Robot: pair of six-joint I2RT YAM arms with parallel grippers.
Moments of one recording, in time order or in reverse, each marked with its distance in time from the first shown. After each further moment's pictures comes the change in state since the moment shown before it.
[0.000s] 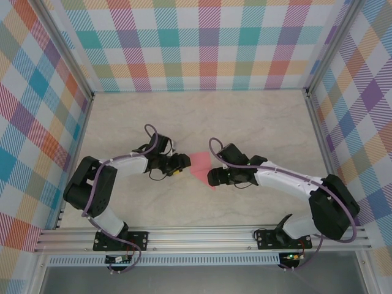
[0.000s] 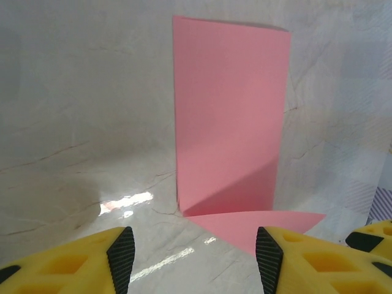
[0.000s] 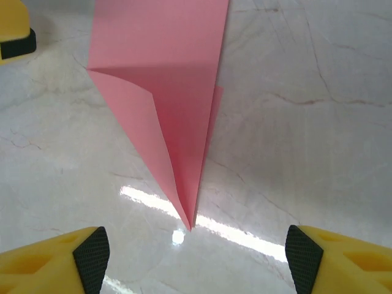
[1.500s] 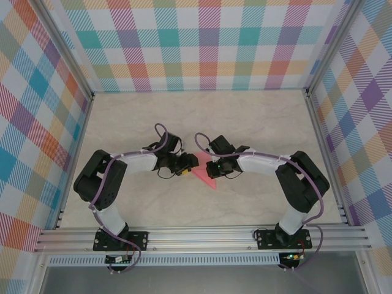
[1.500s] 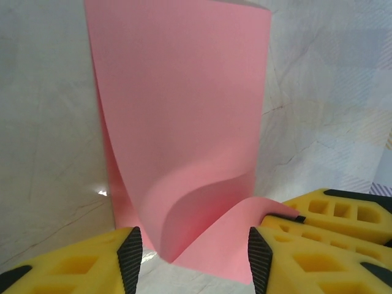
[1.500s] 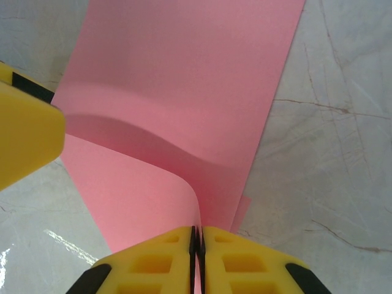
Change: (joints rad) left arm -0.074 0.100 0.090 0.013 -0.005 -0.058; right arm -0.066 0.299 0.152 0.101 -0.088 -0.151
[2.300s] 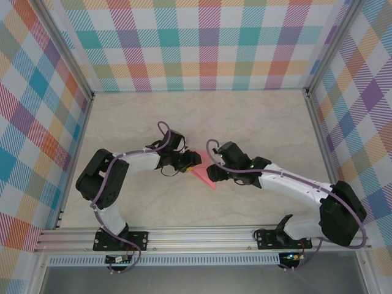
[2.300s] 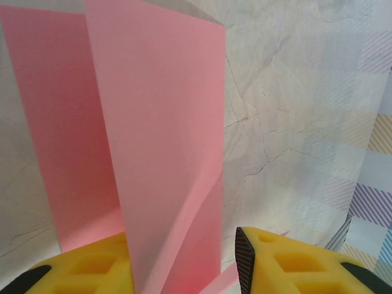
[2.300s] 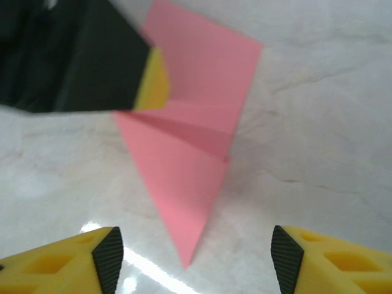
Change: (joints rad) left arm -0.024 0.016 0.044 0.023 0.000 -0.027; right arm 0.198 -0.383 -0.148 -0.036 0.256 0.001
